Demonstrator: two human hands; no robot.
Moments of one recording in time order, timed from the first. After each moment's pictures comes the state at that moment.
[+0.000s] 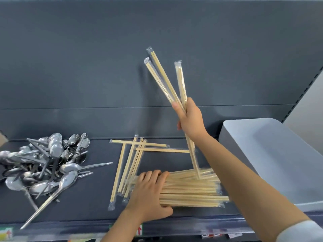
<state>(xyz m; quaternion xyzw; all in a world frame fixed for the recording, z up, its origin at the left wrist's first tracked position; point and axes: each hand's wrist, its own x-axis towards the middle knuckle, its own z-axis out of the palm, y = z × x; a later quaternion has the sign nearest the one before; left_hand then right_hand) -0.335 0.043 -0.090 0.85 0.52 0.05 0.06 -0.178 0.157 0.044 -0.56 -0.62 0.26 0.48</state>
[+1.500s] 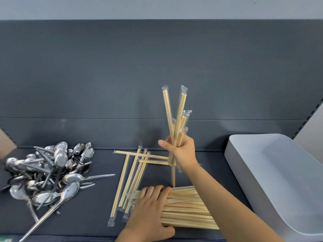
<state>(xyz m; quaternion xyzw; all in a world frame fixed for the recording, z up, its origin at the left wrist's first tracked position) -0.332 0.045 -0.080 0.84 0.54 0.03 0.10 -0.203 0.151 -0.006 -0.43 -0.55 0.42 0.58</state>
